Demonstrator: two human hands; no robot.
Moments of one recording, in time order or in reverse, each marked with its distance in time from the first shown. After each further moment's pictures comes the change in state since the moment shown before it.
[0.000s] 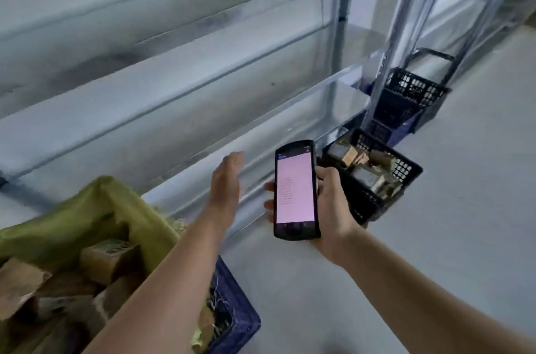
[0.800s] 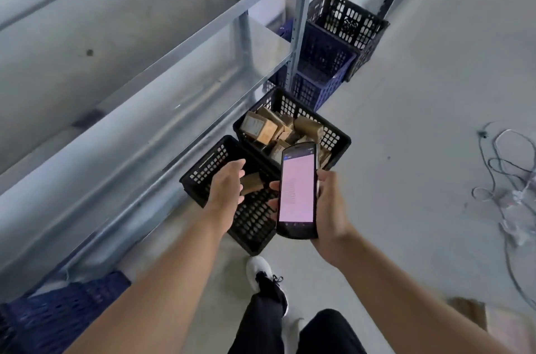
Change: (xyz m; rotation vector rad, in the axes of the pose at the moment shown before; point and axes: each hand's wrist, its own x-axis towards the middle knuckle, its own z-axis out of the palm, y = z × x) left_hand 0.241 -0.113 0.430 0.134 -0.230 -0.405; right_hand 0.255 -0.125 -0.366 0.003 0.368 0.139
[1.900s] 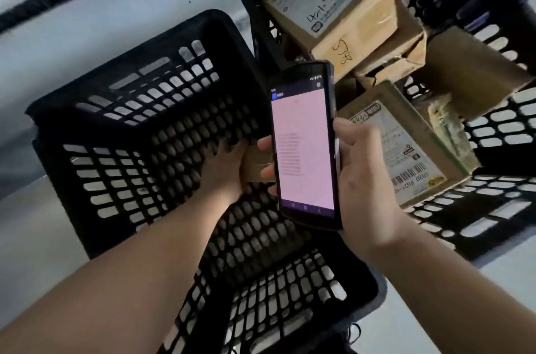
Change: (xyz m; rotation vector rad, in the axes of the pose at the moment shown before) left_hand 0.628 -0.402 0.043 1.170 0.118 0.077; right_hand 0.571 0.227 -0.068 -0.300 -0.446 0.012
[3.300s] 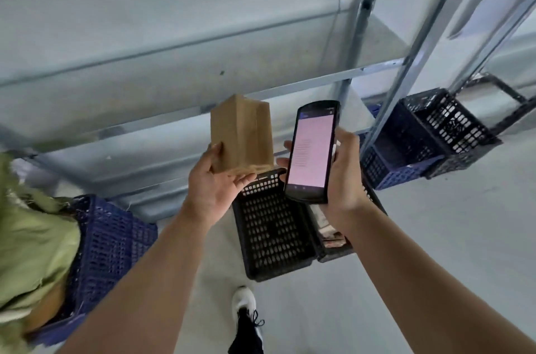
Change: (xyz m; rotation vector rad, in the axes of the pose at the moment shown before) left_hand -0.687 0.127 -0.527 -2.072 0.309 0.233; right_hand -0.538 -0.417 0.216 0.023 -0.071 -0.249
